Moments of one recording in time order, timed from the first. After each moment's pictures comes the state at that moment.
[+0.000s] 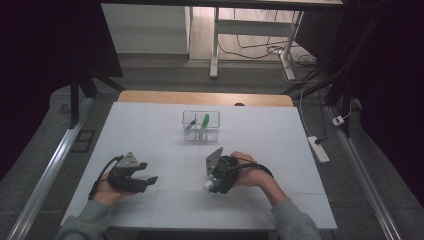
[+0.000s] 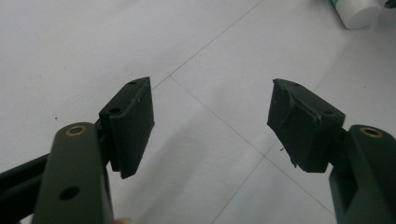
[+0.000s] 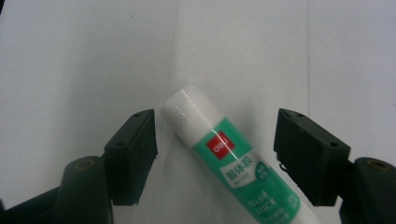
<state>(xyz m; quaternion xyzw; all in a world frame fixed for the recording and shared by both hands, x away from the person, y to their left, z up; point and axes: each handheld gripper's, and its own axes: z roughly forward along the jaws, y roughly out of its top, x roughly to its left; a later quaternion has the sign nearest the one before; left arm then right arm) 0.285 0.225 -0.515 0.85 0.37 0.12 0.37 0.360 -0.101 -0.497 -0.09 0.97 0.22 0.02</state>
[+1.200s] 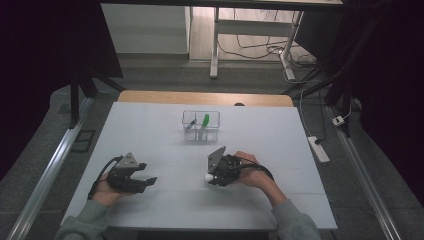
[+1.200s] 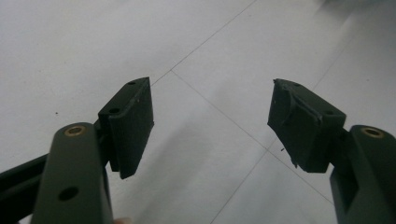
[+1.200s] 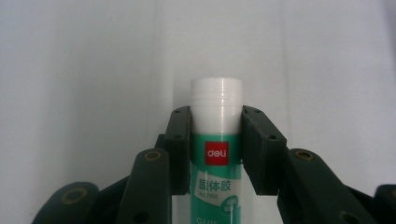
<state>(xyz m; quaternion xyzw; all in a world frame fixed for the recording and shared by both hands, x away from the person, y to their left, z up) 0.285 0.228 -0.516 0.85 0.36 0.12 0.36 0.361 -0.107 -0.493 -0.05 0.97 0.23 0.05</state>
